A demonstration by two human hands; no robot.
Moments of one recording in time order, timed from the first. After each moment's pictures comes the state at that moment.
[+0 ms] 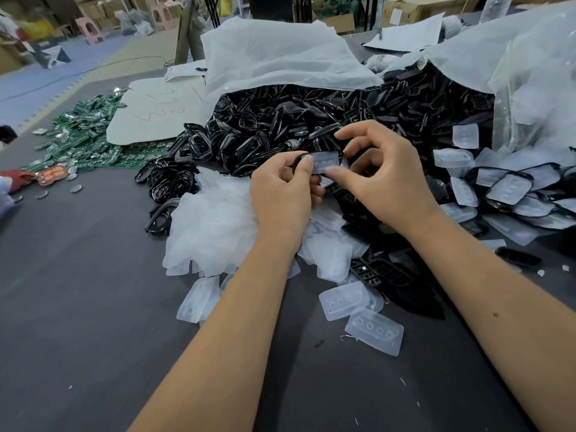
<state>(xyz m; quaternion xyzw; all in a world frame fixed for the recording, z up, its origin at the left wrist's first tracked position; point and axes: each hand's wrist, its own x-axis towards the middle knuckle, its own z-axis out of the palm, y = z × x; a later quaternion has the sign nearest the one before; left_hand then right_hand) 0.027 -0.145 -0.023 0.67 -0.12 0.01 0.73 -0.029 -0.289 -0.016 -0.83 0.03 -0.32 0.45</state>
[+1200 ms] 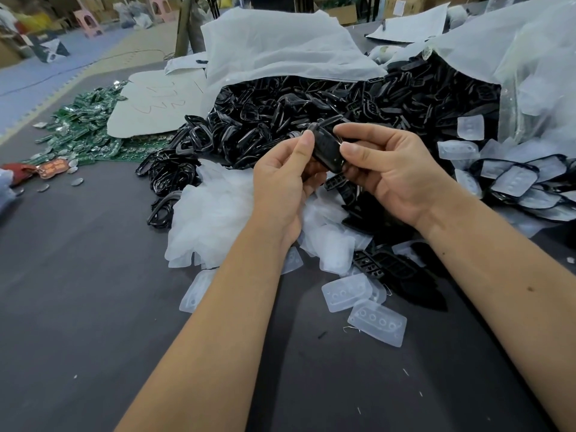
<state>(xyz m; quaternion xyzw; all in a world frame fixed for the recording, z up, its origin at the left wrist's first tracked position) 0.023 -0.137 -0.009 0.56 -0.13 -0.13 0.81 -0.030 -0.290 -0.006 -0.56 0.03 -0.13 0.82</state>
